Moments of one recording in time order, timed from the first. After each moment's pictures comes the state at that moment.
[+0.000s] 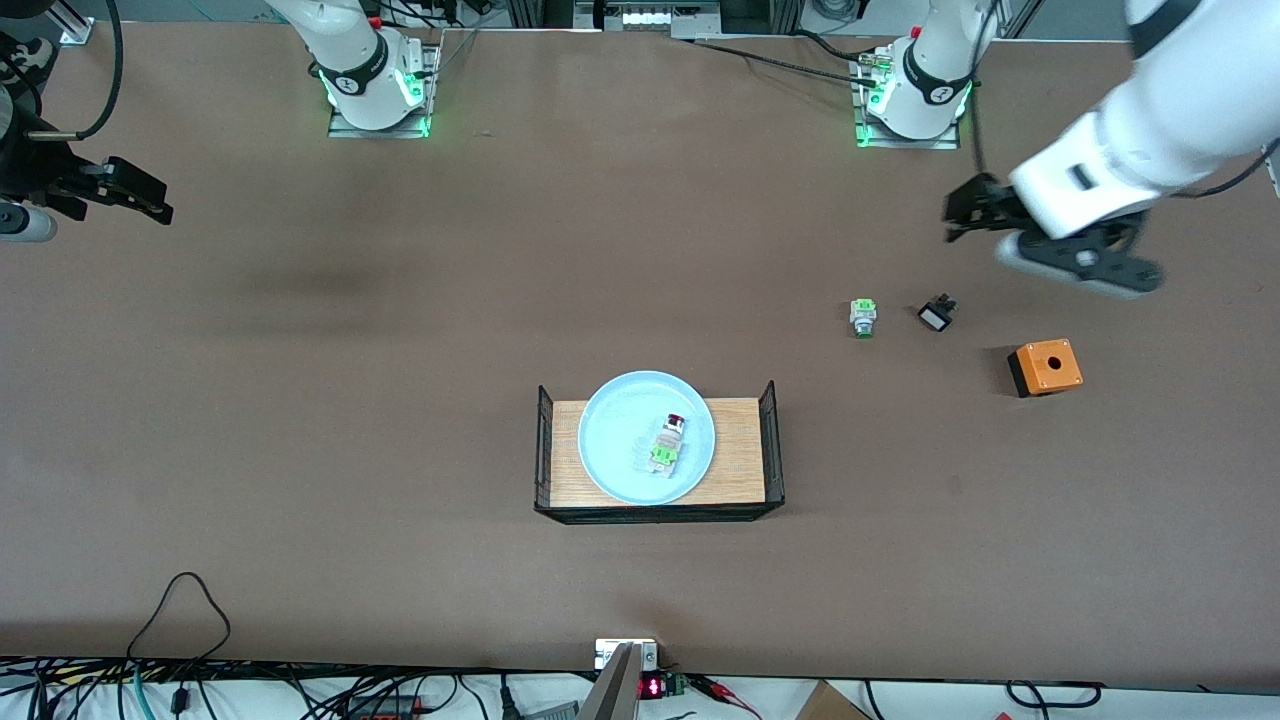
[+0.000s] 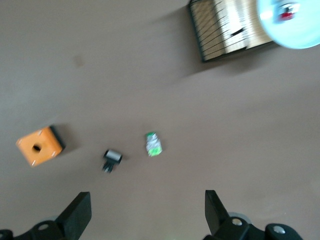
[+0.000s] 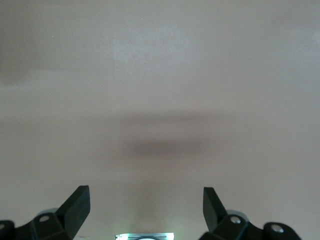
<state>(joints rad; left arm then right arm) -0.05 0.13 -0.24 -1.50 -0.06 1.54 0.02 -0.05 -0.09 0.01 -1.76 -0.04 1.58 -0.02</state>
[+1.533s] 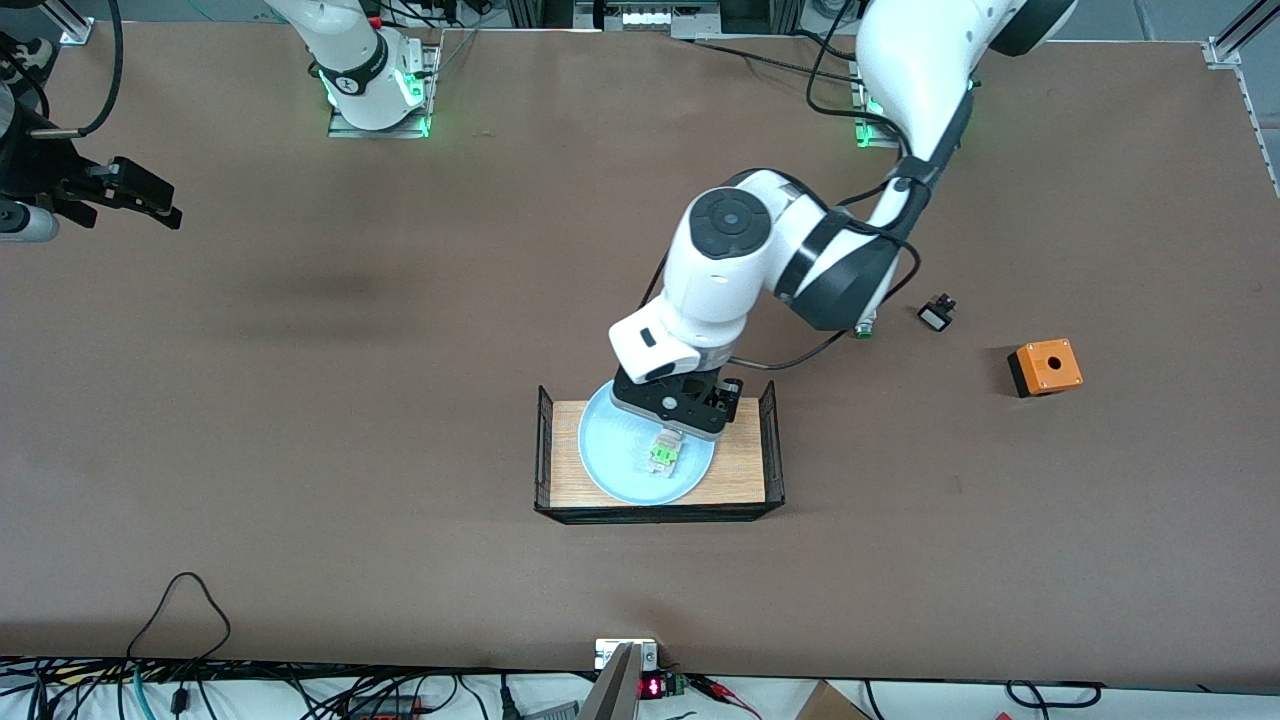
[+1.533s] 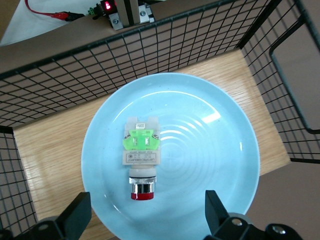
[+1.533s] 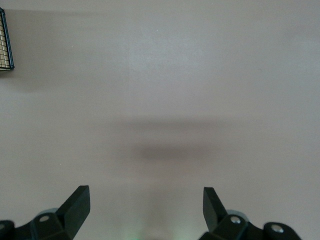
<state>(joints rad) -0.54 0.78 -0.15 -1.10 0.19 2.11 -0.41 -0.04 -0.08 0.01 -1.73 0.00 1.60 -0.02</state>
